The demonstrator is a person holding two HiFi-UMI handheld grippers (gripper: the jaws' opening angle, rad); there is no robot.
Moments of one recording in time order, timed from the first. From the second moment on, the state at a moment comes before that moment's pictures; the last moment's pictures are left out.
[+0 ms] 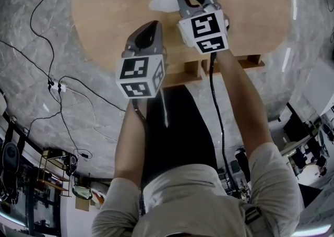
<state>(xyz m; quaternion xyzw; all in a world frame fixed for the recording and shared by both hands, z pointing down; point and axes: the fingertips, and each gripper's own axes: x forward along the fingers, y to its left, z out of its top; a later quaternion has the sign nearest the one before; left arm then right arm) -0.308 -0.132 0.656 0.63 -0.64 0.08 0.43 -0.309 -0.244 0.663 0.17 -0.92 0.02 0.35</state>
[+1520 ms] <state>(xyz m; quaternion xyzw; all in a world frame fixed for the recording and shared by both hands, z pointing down) -0.084 0.044 0.687 0.72 -0.49 0.19 0.46 -0.046 -0.036 0.651 0.32 -0.87 0.12 0.35</state>
